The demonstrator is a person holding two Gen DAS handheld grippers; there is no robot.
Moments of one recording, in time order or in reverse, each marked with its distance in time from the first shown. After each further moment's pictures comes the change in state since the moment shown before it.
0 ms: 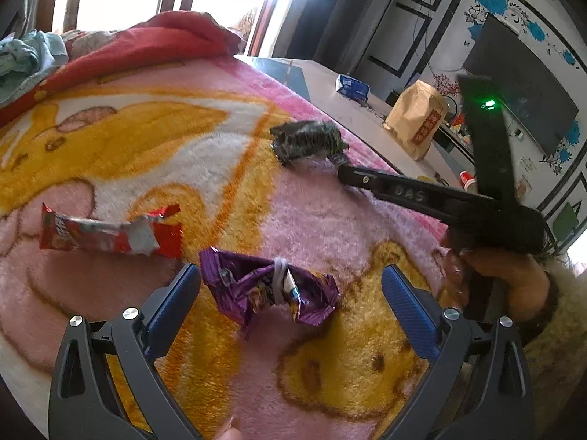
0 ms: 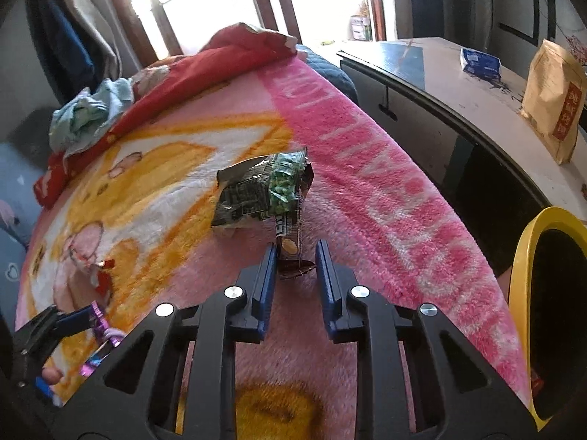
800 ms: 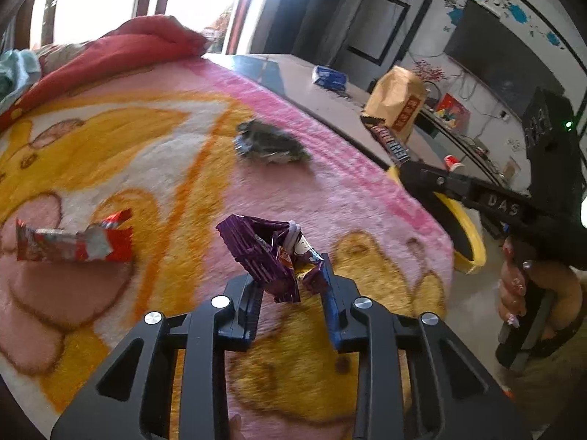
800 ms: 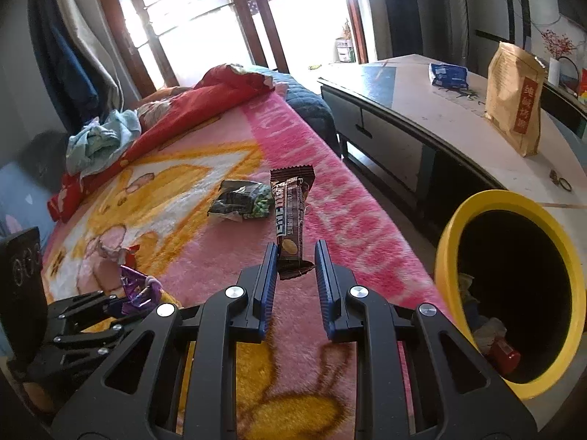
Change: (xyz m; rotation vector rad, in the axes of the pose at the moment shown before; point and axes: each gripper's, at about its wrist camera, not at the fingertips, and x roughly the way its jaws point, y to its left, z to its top) left arm 0.005 -0.030 0.002 0.075 0.012 -0.051; right arm -0.083 -0.037 -0.029 0.057 -0.102 -0.017
